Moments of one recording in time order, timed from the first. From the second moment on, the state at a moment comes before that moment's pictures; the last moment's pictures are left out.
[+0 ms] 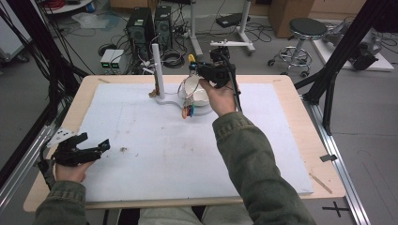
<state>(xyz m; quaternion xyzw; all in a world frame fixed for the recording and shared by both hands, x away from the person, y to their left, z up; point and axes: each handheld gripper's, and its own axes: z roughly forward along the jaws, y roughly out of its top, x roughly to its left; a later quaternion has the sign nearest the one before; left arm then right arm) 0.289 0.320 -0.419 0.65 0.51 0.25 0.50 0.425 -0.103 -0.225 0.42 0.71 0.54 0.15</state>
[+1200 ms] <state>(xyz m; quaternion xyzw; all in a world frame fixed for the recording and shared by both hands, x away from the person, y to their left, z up) 0.293 0.318 -0.420 0.66 0.50 0.24 0.51 0.477 -0.034 -0.240 0.43 0.70 0.55 0.14</state>
